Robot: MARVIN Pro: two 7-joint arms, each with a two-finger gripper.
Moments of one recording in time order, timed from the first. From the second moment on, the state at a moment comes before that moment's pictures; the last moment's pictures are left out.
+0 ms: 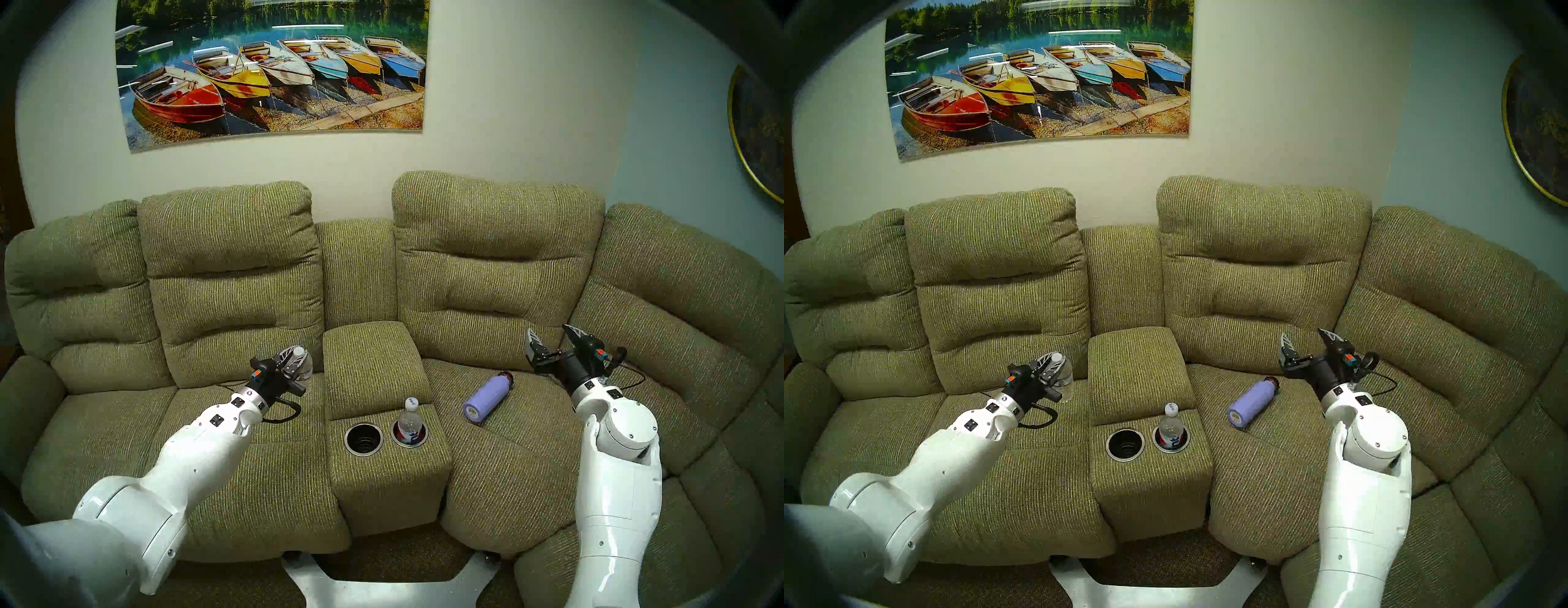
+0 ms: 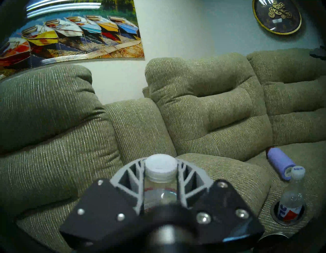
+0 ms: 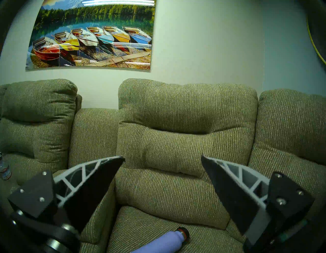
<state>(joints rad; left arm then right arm) 1.13 -1.17 -1.16 -0.64 -0.41 -0.67 -0.39 -1.54 -1.62 2.03 -1.68 -0.11 0.02 0.57</state>
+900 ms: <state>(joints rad) 1.21 -1.24 -1.09 -0.66 -0.07 -0.42 0.04 -1.54 -1.62 2.03 -1.69 -0.11 0.02 0.56</state>
